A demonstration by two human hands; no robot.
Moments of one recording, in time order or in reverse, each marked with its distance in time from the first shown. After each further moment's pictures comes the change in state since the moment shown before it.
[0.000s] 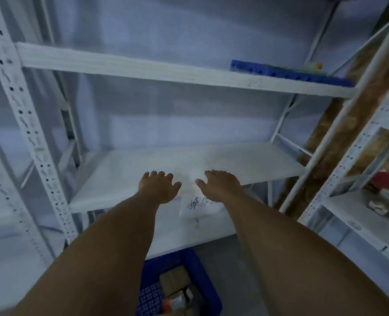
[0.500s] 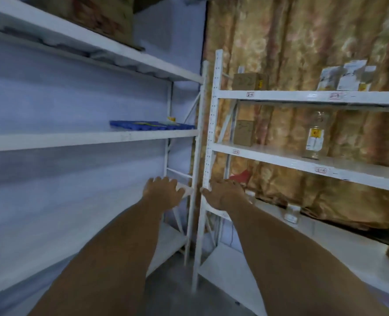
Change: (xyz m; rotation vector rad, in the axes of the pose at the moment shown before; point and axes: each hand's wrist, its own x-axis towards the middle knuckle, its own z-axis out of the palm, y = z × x) left_hand -0.183 0.275 -0.149 0.010 0.262 0.582; right_hand -0.345 0.180 -0.132 0.020 0.169 0.609
